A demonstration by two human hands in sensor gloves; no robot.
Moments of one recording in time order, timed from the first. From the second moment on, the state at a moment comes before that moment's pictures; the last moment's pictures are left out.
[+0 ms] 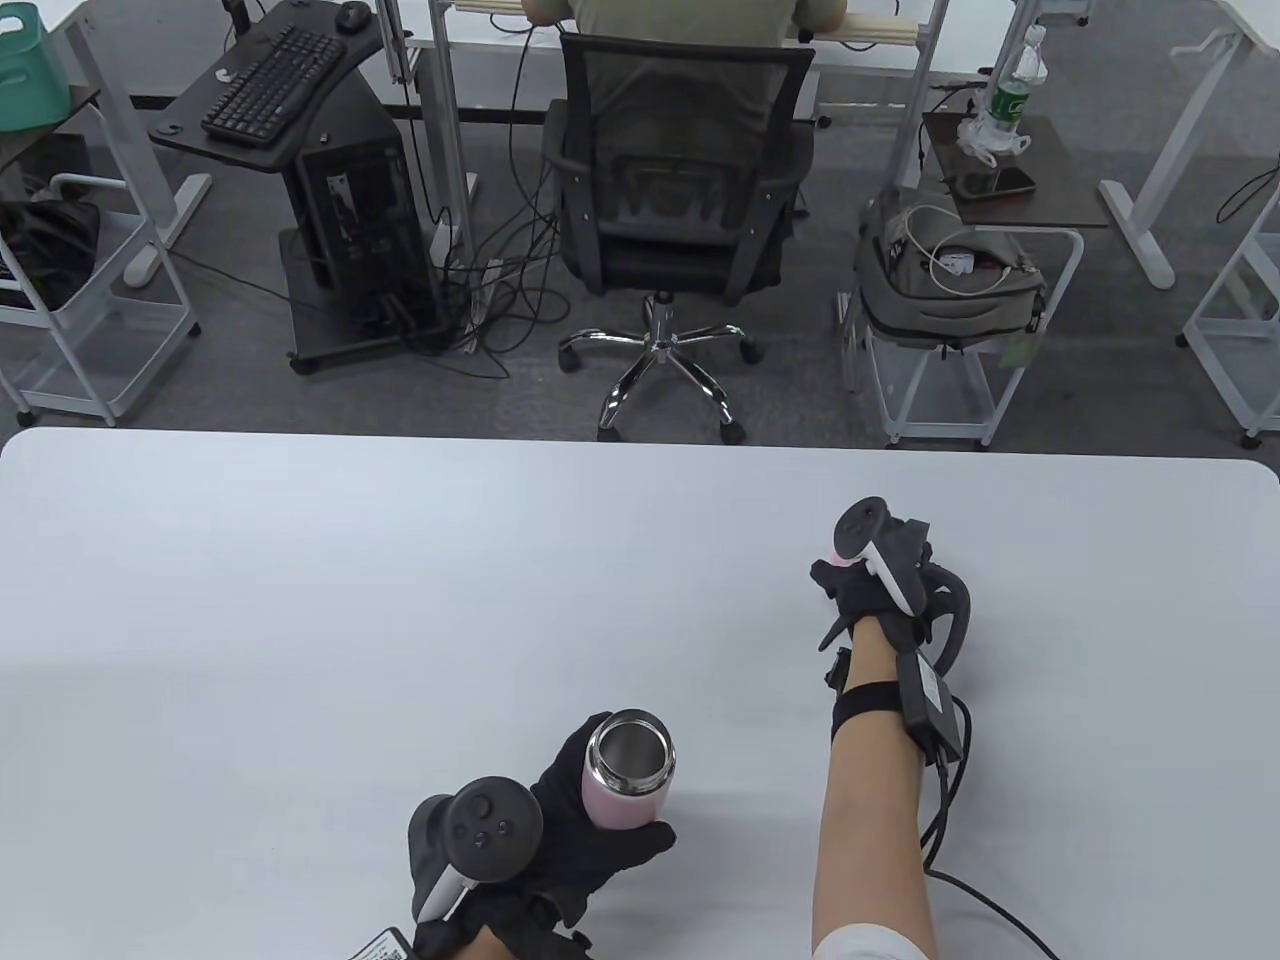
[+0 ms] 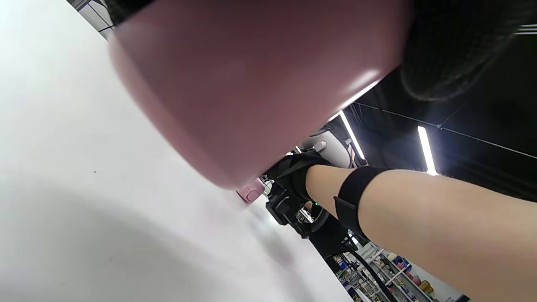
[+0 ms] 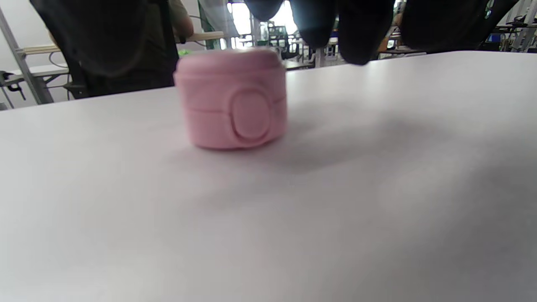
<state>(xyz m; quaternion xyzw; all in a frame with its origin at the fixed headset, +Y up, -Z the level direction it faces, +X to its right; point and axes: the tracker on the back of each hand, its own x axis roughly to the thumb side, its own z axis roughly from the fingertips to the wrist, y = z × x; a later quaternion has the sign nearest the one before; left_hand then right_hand) -0.119 -0.729 -0.251 -0.01 -0.18 0.41 0.89 0.223 -0.740 -0.512 -0.22 0.07 0.97 0.08</state>
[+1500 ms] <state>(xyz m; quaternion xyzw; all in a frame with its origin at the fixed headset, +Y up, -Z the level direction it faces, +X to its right) -0.143 -0.728 -0.263 0.05 -0.13 0.38 0.91 0.061 -0.557 -0.292 0.38 -0.02 0.90 0.20</state>
